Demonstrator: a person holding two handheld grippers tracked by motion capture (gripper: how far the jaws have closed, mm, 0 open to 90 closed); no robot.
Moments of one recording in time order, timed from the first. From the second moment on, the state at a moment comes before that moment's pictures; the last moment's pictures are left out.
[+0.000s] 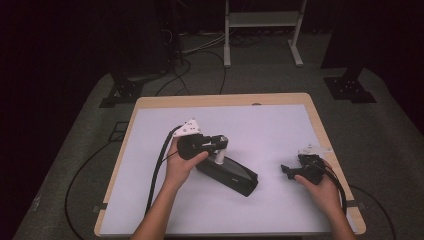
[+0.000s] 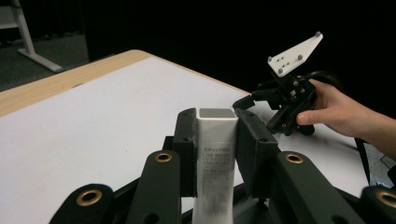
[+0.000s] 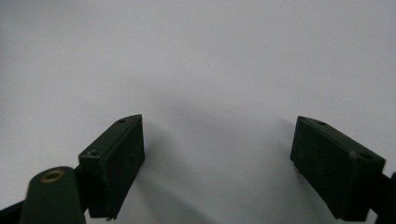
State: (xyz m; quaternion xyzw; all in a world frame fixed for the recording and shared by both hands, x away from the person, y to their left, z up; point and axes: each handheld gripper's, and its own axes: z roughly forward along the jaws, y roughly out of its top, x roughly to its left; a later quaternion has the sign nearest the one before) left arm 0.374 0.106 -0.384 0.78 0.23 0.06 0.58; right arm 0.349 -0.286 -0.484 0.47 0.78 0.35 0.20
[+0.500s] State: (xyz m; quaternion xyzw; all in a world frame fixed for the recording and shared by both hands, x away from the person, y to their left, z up) left arm 0.363 0.112 -0.392 0.80 0.22 0.06 0.55; right arm 0.349 -0.286 -0.484 0.47 0.78 0.35 0.20
